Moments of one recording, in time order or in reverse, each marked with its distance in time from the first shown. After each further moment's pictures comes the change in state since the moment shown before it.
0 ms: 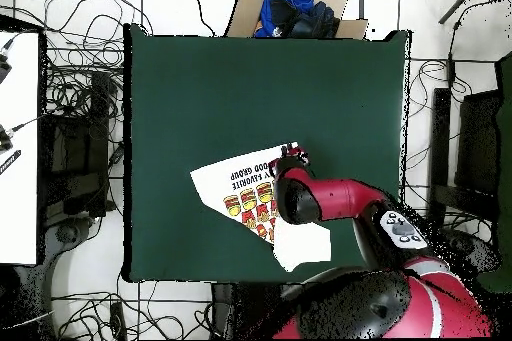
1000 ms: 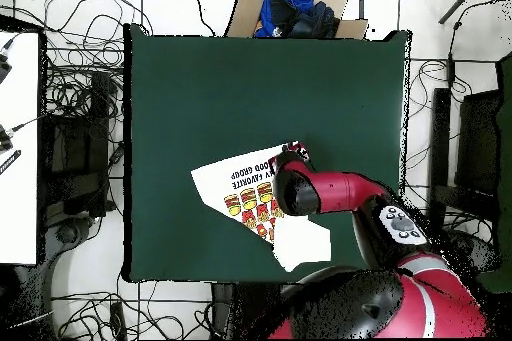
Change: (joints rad) arm 0.018 -0.010 0.003 -0.025 0.042 0.099 0.000
